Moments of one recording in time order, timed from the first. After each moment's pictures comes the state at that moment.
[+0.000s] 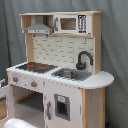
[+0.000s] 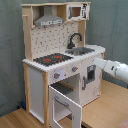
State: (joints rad) arm -0.09 -1.41 1.26 -2.48 -0.30 2.40 -0.41
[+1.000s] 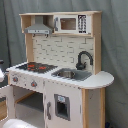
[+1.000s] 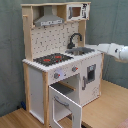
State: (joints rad) arm -0.04 -1.38 1.06 -2.48 -0.18 2.27 -0.65
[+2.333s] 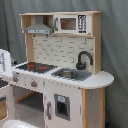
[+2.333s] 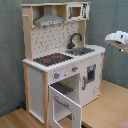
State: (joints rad) arm 0.03 -1.37 0.83 -2.53 -0.07 2.02 -0.78
